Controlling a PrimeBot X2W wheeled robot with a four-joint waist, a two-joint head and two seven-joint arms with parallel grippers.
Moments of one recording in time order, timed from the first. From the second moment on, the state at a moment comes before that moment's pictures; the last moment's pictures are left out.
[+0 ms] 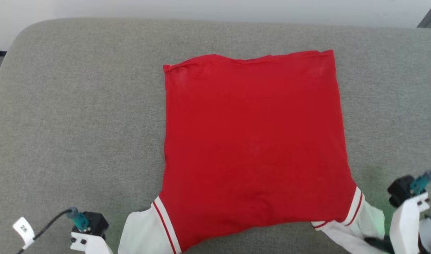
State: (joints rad) left arm -0.06 0.94 -0.71 -0.34 -1.09 0.42 0.77; right arm -0.04 -0.68 0.26 -0.03 0.90 0.13 0.96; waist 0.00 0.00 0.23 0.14
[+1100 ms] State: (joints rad) left arm -0.23 0.78 -0.71 -0.27 -1.00 0.33 0.65; right arm -0.37 -0.30 -0.10 -0.21 0.45 0.13 0.89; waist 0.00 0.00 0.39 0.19
